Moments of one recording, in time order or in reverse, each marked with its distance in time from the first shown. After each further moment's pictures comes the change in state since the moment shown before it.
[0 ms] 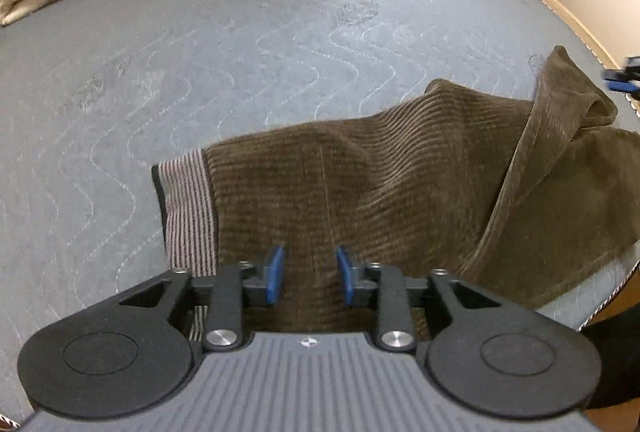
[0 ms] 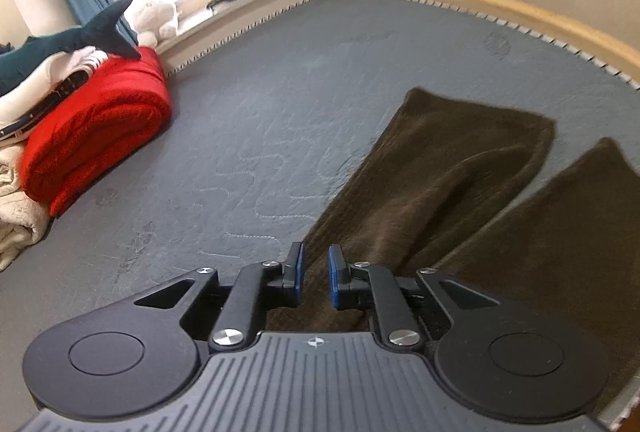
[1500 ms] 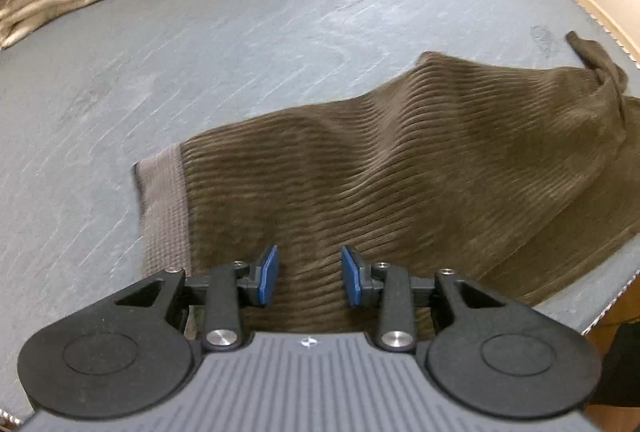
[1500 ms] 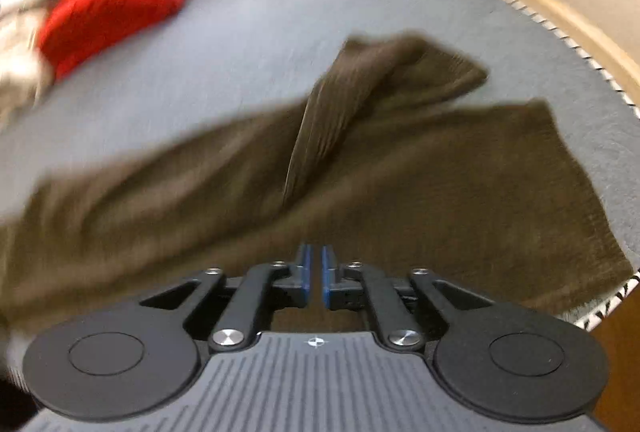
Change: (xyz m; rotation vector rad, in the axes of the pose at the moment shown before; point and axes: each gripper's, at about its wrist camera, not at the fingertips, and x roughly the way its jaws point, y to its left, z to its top) left arm 0.013 -0.034 -0.010 0.074 0.011 0.059; right arm -0.096 -0.159 -0.030 -0.225 0.082 0.012
